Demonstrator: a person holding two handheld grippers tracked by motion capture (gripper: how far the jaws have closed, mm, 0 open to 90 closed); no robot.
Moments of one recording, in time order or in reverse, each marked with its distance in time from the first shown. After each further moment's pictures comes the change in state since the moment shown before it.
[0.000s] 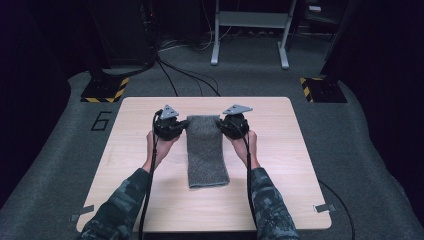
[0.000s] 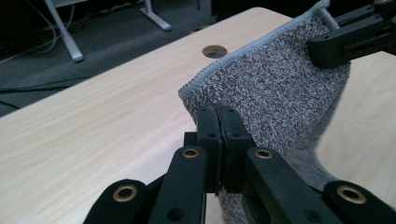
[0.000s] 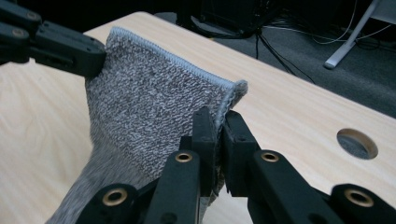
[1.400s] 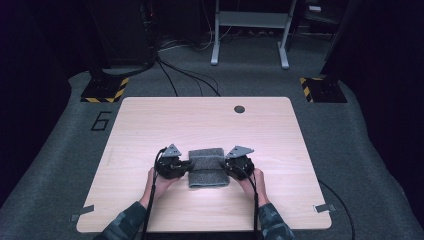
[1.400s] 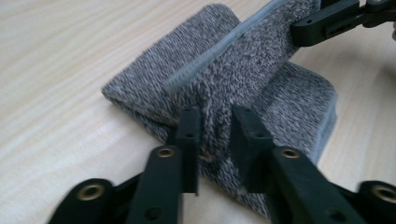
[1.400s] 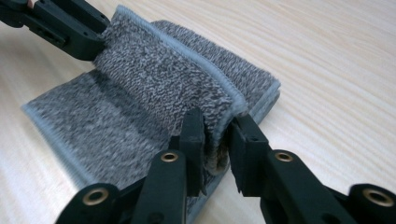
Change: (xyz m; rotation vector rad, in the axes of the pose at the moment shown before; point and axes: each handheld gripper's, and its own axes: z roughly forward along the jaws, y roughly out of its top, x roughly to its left) left arm -0.047 -0.099 -0.007 0.171 -0.234 -0.054; right arm 0.043 -0.106 -0.028 0.144 0.069 -0.078
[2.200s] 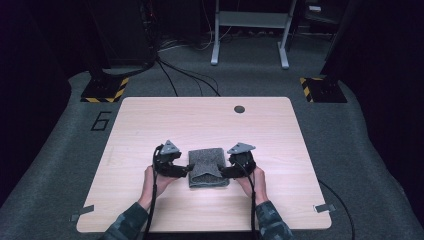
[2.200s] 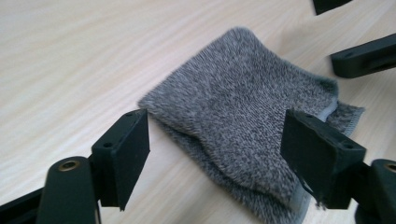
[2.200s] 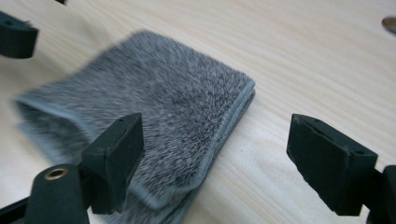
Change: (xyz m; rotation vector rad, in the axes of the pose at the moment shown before) left arm -0.012 0.020 -0.008 0.019 0.133 -0.008; right arm -0.001 0.011 0.001 0.054 -0.084 0.082
